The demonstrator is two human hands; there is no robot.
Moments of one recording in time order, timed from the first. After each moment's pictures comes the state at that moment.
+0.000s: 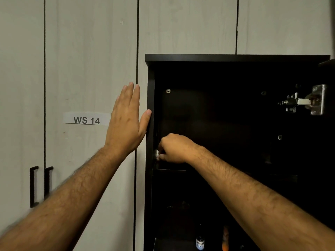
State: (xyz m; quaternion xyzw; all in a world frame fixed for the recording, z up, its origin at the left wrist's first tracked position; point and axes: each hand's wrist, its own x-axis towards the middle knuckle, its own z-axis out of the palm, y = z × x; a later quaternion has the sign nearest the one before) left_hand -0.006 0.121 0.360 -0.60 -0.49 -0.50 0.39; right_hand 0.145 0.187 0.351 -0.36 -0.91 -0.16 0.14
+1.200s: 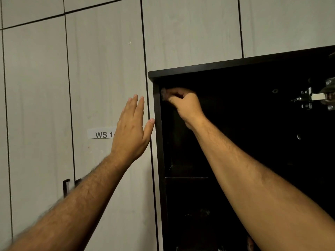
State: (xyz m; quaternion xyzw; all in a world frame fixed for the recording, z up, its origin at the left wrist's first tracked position) left_hand -0.011 0.101 0.374 -0.59 -0.54 -0.45 0.39; right_hand 0.135 0.184 0.438 -0.10 -0.69 0.30 0.65
